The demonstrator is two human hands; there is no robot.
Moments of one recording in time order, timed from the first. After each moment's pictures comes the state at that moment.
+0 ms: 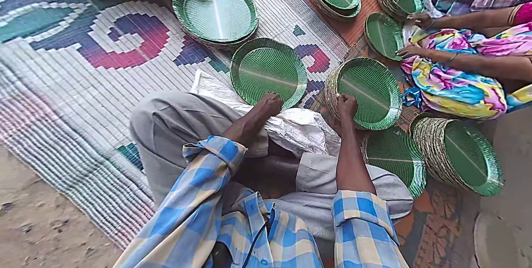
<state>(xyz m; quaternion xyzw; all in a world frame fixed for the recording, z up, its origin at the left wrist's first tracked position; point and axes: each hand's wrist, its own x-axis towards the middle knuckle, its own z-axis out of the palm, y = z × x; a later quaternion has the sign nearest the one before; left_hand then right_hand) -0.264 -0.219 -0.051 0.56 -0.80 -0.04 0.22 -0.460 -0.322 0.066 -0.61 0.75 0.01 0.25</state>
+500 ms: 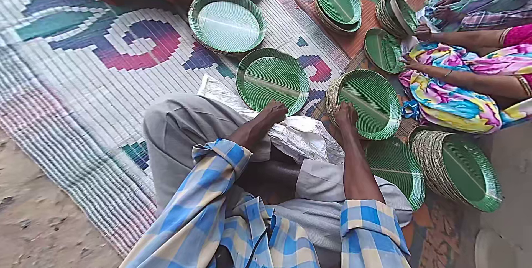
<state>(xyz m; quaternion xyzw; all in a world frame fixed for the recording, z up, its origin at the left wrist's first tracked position) -0.261 -0.261 -0.085 0.59 -0.76 -0.27 -0.02 -0.520 -0.367 -0.033 -0.75 0.66 0.01 0.05</state>
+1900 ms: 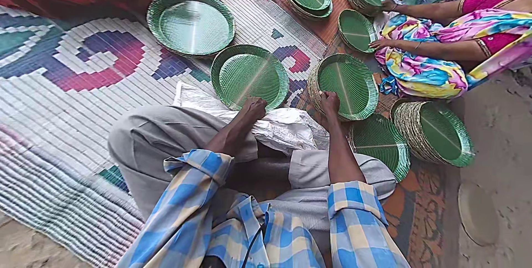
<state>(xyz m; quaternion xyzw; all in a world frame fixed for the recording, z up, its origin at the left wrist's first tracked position) -0.259 -0.253 -0.064 0.66 -0.69 -0.29 -0.05 -0.516 -0.348 -0.029 -0.68 0.70 -0.19 0.10</state>
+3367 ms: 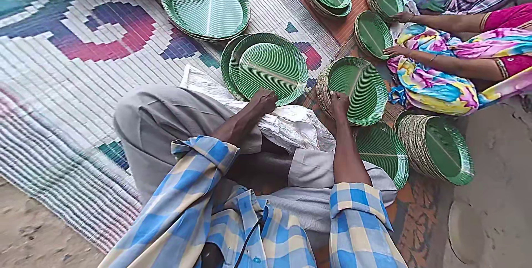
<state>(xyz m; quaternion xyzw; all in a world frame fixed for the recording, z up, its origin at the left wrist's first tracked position) -0.262 -0.259 -0.070 0.63 -0.72 -0.28 -0.02 -0.514 -0.350 -0.027 -0.65 0.72 -0.21 0.11</state>
